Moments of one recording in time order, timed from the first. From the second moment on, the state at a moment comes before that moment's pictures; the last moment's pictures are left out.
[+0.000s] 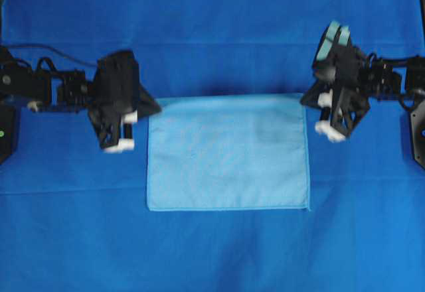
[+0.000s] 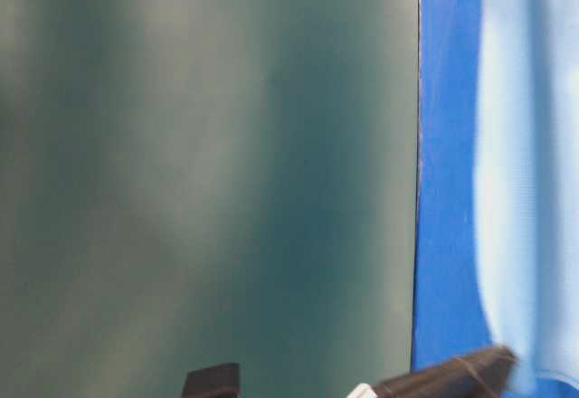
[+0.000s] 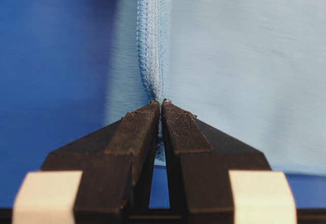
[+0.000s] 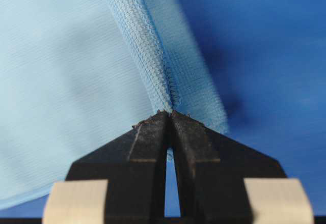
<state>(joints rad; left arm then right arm) 0.06 -0.10 0.96 -0.03 -0.13 0.06 -0.16 -0.28 1.03 0.02 0.16 0.24</state>
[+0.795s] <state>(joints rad) -0.29 0.04 0.84 -0.03 -0.06 -0.08 0.27 -0.17 0.98 0.02 0.15 0.55</state>
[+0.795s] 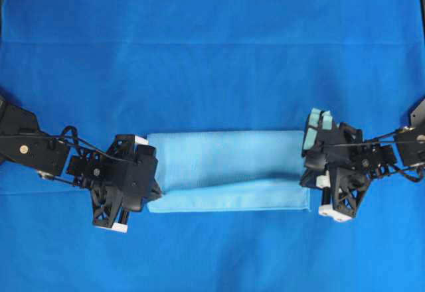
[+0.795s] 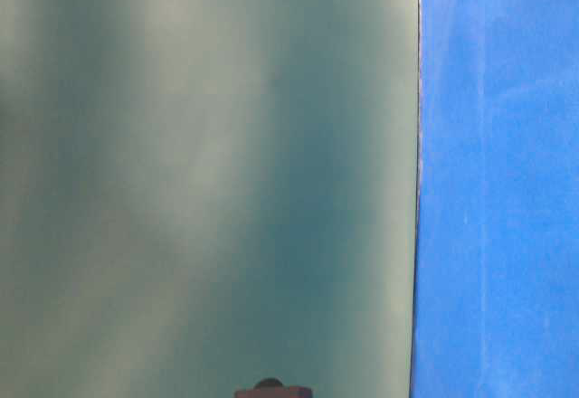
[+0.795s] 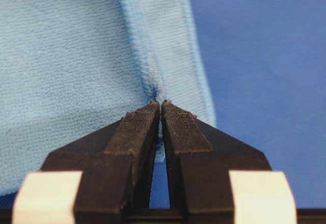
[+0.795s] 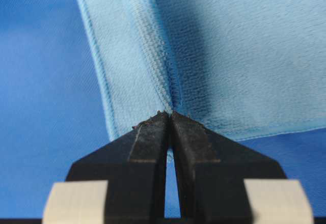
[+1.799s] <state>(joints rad) -0.23 -0.07 0.84 -0.03 0.02 -0.06 0.22 -0.27 0.96 -0.07 0.17 0.53</state>
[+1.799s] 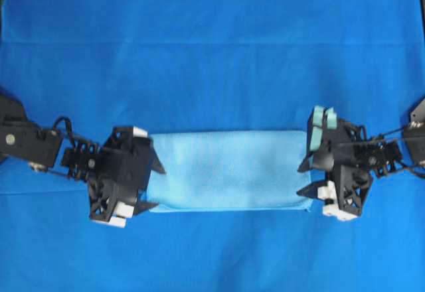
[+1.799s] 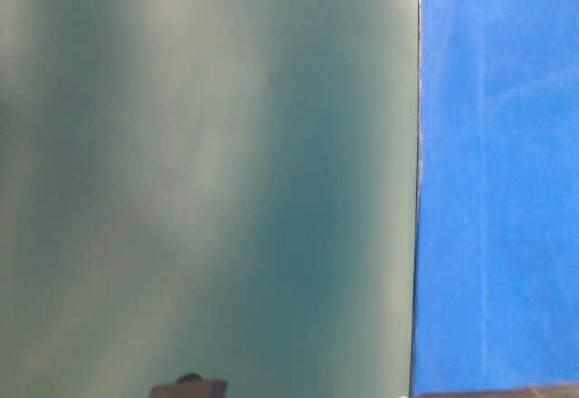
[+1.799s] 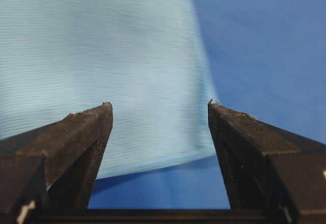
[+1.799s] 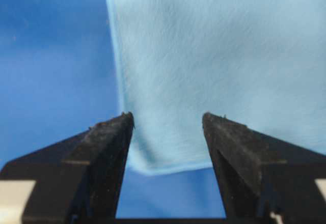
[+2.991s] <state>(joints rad) 0.02 0.06 0.92 -0.03 -0.10 0.00 -0.06 -0.10 1.00 -0.17 0.15 0.54</state>
